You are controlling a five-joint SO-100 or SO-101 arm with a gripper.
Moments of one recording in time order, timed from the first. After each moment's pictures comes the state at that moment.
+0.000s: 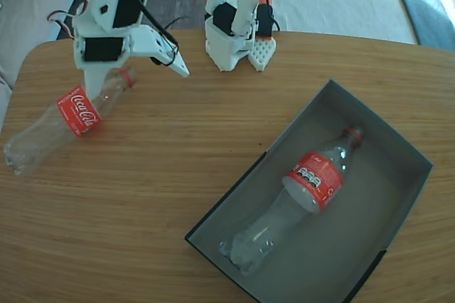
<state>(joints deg) 44.6 103.9 82.2 76.9 -70.2</state>
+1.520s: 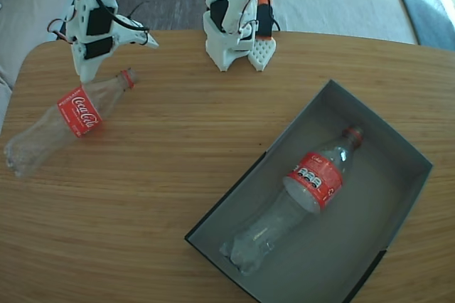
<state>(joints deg) 60.0 103.8 101.1 61.5 -105.6</state>
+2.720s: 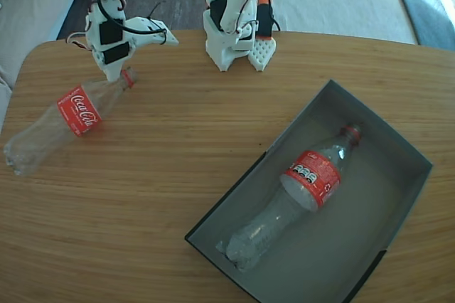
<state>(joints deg) 62.9 103.8 112.0 61.5 -105.6</state>
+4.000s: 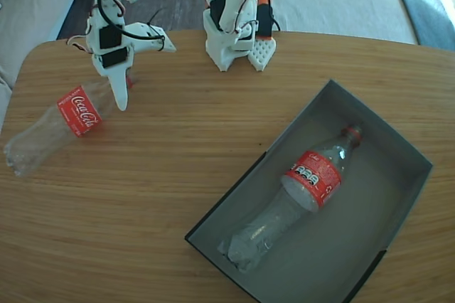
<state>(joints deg) 65.4 101.3 115.8 53.6 -104.2</state>
